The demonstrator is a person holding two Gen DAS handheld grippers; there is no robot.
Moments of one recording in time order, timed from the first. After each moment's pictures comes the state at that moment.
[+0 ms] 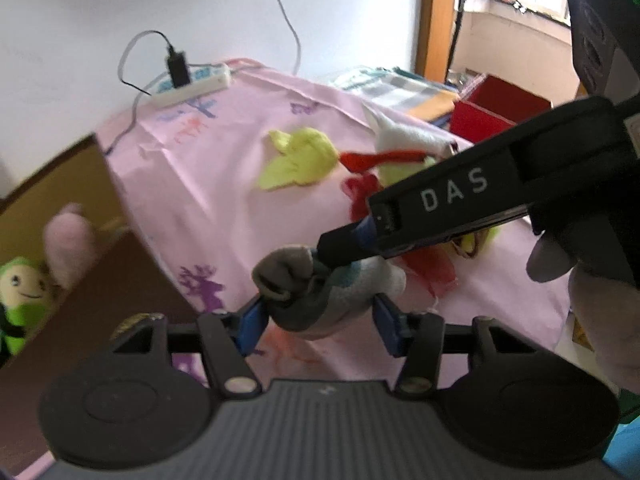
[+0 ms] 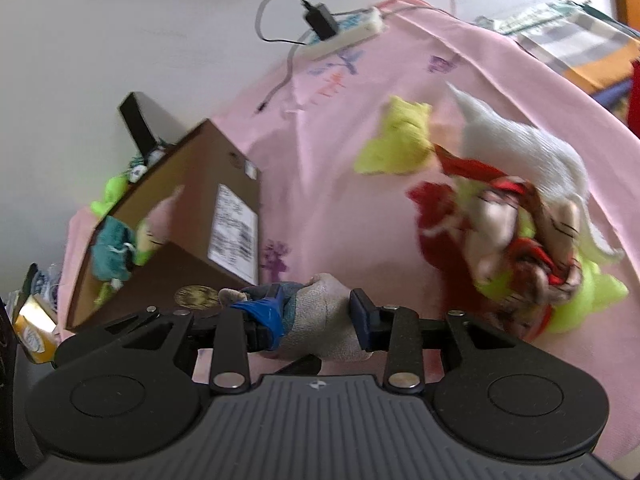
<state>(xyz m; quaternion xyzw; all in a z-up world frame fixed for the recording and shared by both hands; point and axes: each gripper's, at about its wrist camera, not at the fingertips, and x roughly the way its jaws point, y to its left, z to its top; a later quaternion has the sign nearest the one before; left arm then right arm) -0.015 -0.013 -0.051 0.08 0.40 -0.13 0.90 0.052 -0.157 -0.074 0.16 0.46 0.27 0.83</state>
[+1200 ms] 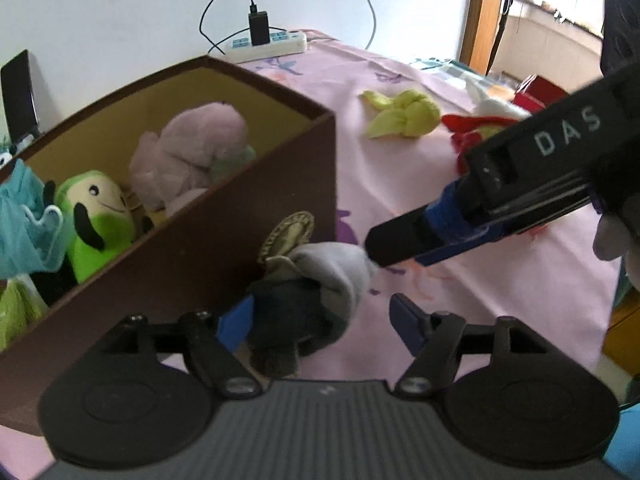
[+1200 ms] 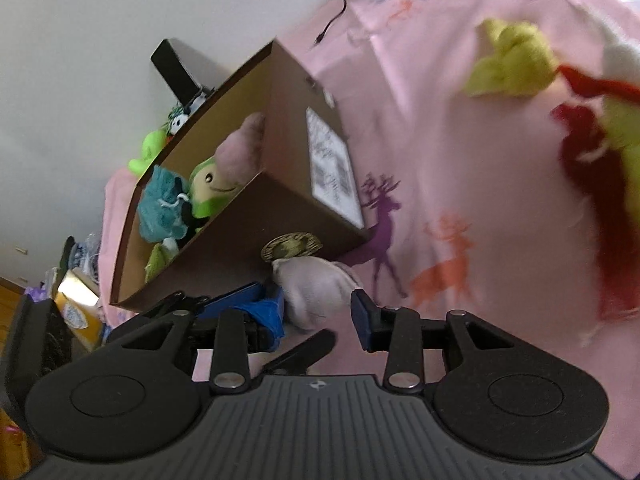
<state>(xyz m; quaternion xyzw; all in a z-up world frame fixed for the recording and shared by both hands) -0.040 0.083 -0.074 0.06 0.43 -0.09 0.90 0.046 -0.078 -0.090 0.19 0.54 0.32 0.76</state>
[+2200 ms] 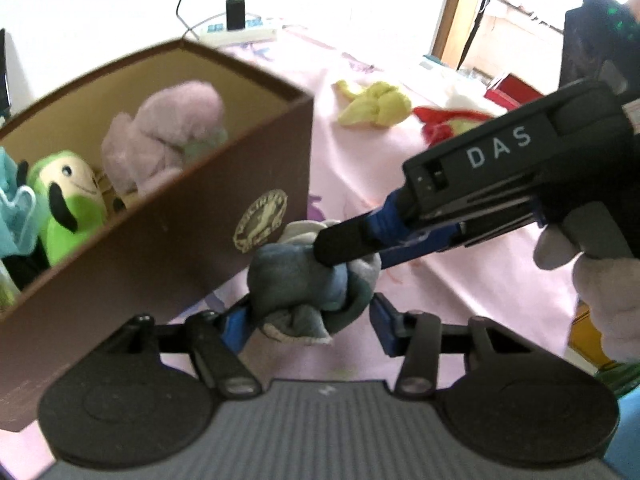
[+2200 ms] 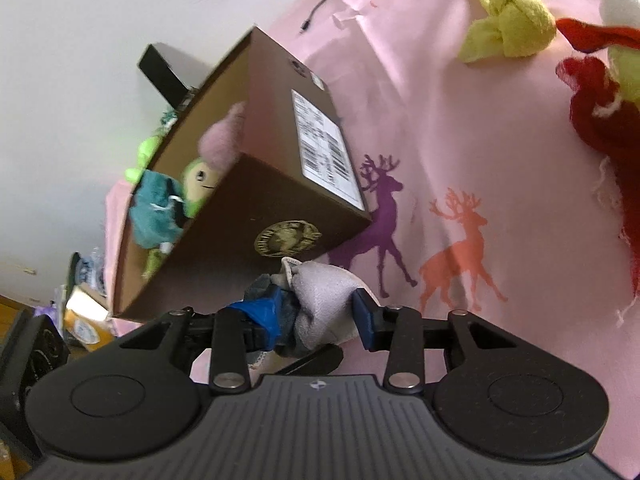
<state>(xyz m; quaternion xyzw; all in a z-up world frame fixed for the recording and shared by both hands) -0.027 0.113 -0.070 0.02 0.44 -0.15 0.89 0.046 -0.078 -0.100 0.23 0.54 0.31 0.75</state>
